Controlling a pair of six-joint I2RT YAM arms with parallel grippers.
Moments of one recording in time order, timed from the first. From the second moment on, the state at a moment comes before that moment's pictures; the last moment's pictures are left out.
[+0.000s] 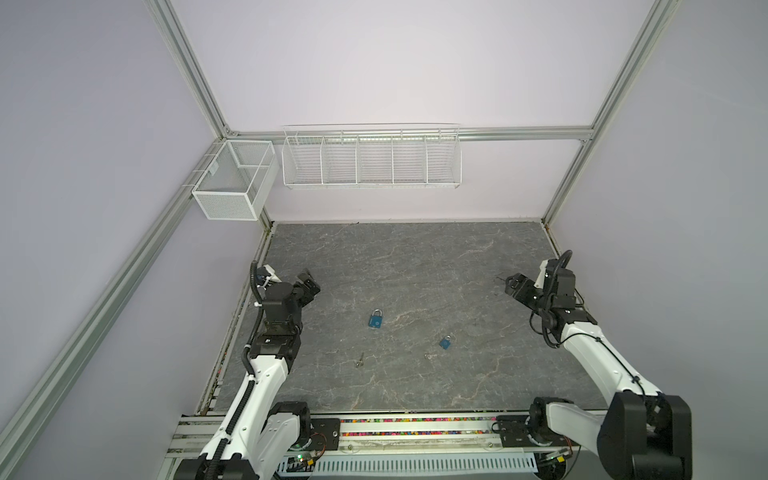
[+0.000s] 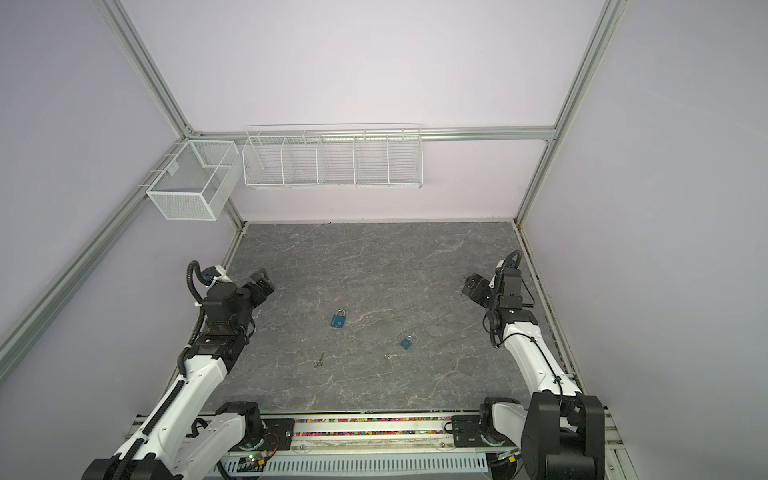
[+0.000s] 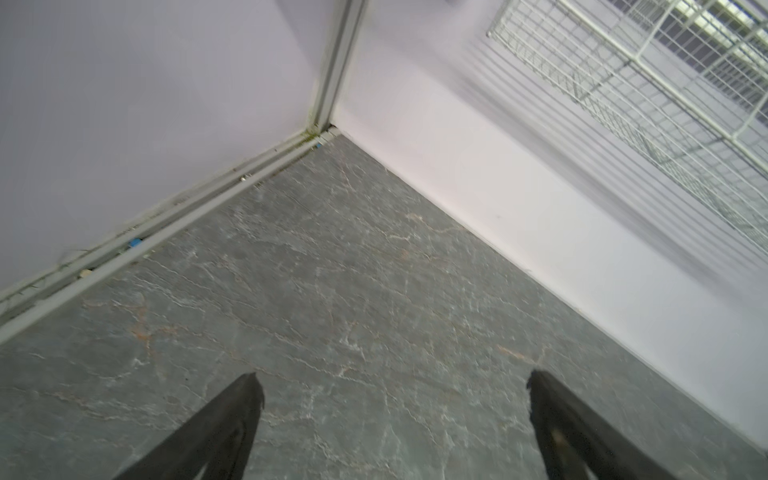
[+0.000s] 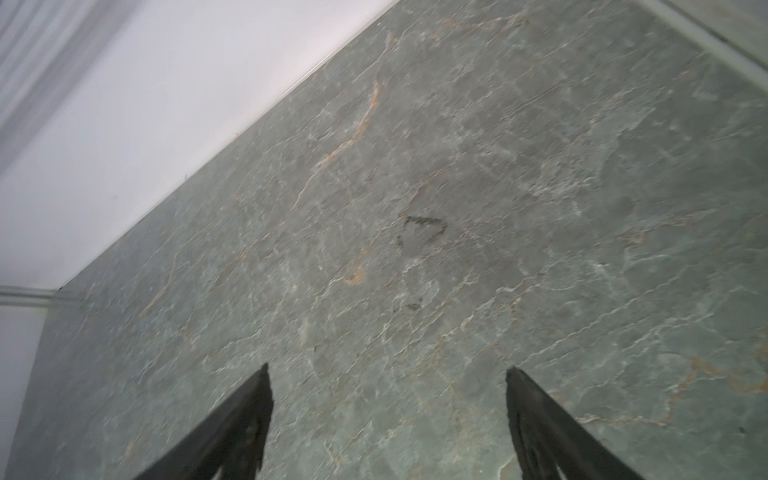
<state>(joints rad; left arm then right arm) -0.07 0.90 0.55 0.00 -0.18 -0.59 -0.03 1.16 0.68 -0.19 -0.13 0.53</state>
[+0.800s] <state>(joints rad) -0.54 0.88 0.47 -0.13 -0.07 -0.75 0.53 1.20 0.71 -0.46 -0.17 0.63</state>
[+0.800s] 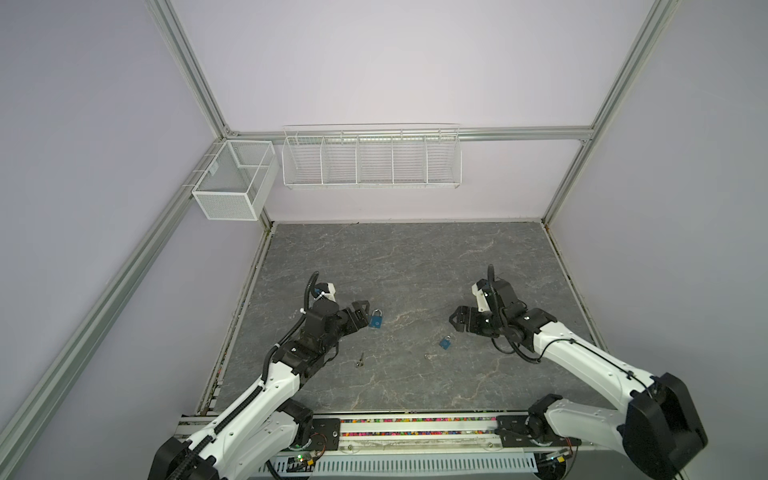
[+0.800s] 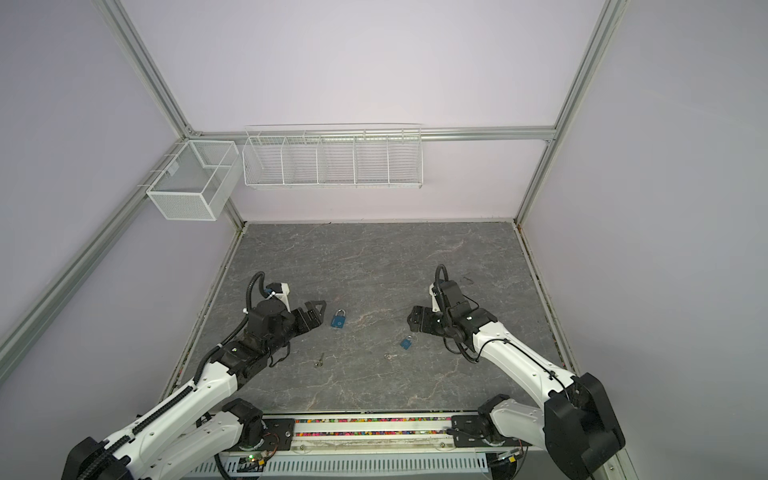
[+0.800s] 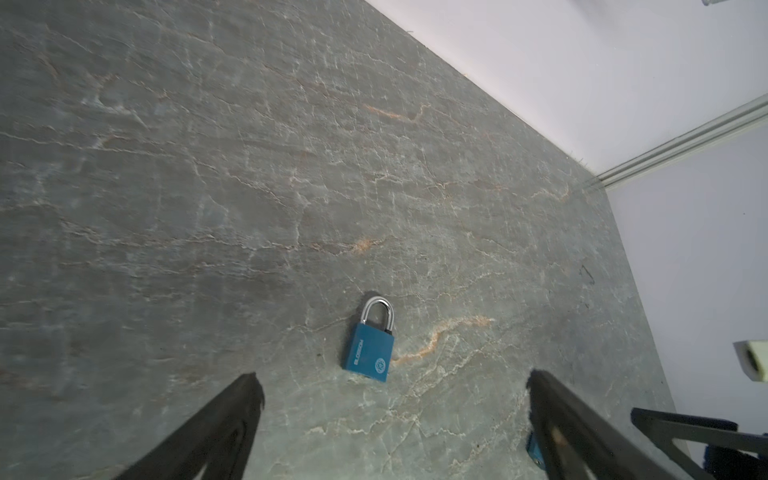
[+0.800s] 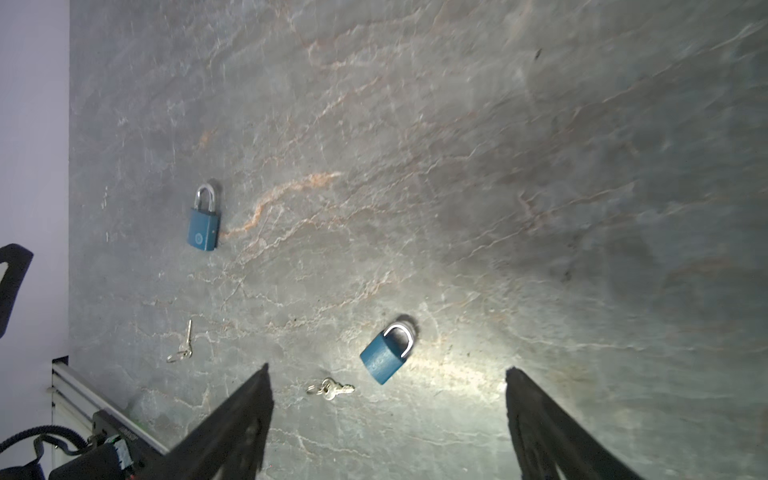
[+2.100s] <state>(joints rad) -0.71 0.94 0.46 -0.13 -0.21 -0.82 0.97 1.53 0.77 -0.32 -0.10 0.95</state>
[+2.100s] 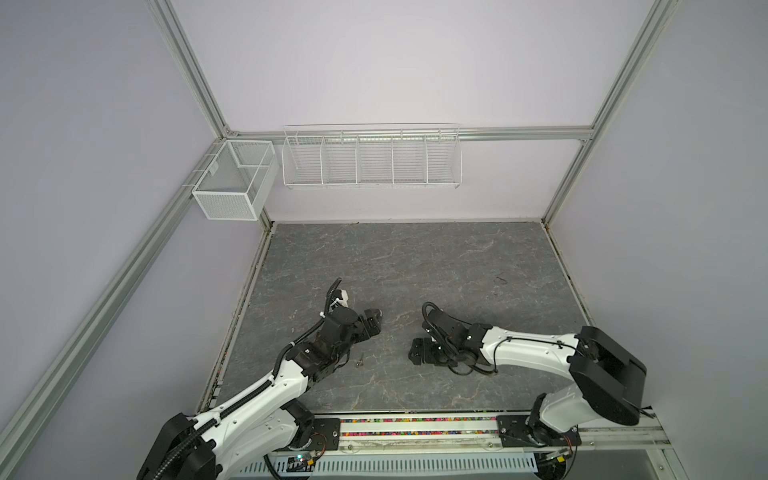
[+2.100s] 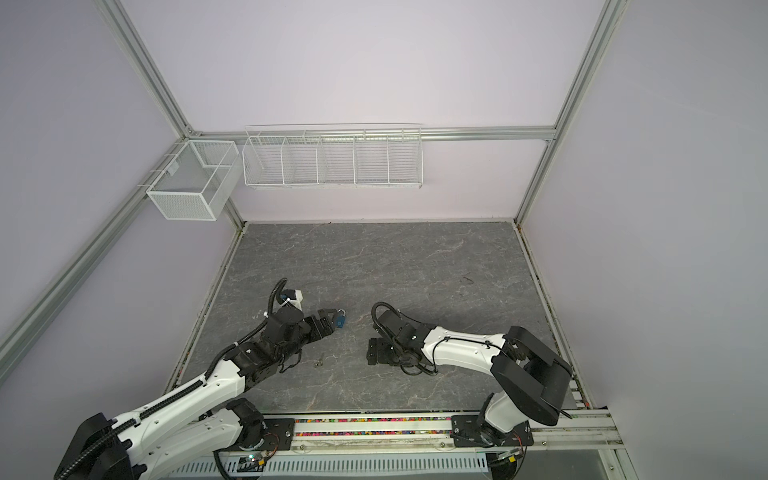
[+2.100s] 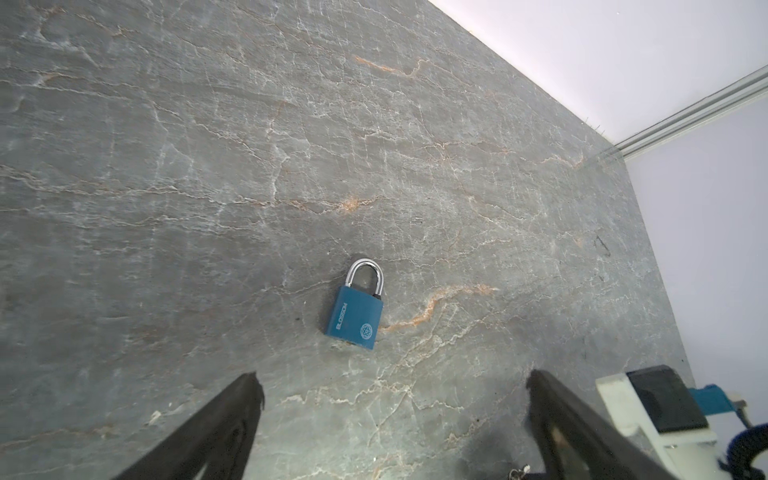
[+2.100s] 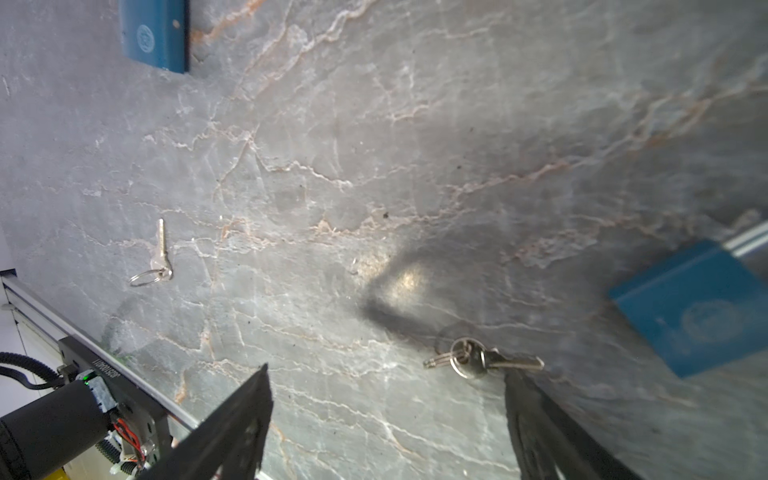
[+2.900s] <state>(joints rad) -0.71 0.87 0.47 -0.22 -0.24 -0.85 0.97 1.60 0.95 -0.48 -0.03 0.77</state>
